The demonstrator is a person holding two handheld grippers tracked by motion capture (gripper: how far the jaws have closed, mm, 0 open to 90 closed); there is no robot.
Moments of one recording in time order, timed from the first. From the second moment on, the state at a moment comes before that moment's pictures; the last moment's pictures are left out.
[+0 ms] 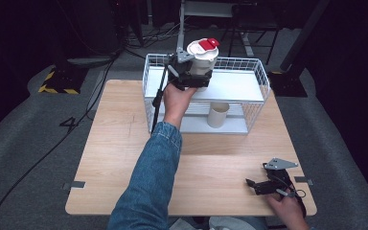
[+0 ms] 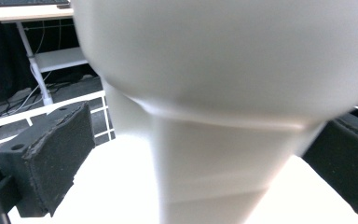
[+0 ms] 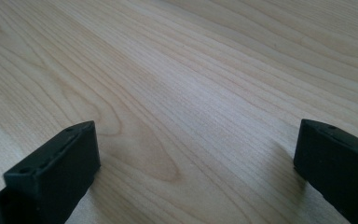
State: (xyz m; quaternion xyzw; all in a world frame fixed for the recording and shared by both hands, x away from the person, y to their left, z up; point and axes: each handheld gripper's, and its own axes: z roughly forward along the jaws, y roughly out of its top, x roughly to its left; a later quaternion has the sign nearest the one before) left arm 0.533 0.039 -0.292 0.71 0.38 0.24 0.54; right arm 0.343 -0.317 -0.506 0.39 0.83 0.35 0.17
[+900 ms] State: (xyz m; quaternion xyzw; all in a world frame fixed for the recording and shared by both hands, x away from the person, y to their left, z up) left arm 0.466 0.072 -0.268 0.73 0.34 0.24 0.55; right arm 0.344 -0.318 -0.506 0.39 0.84 0.35 0.16
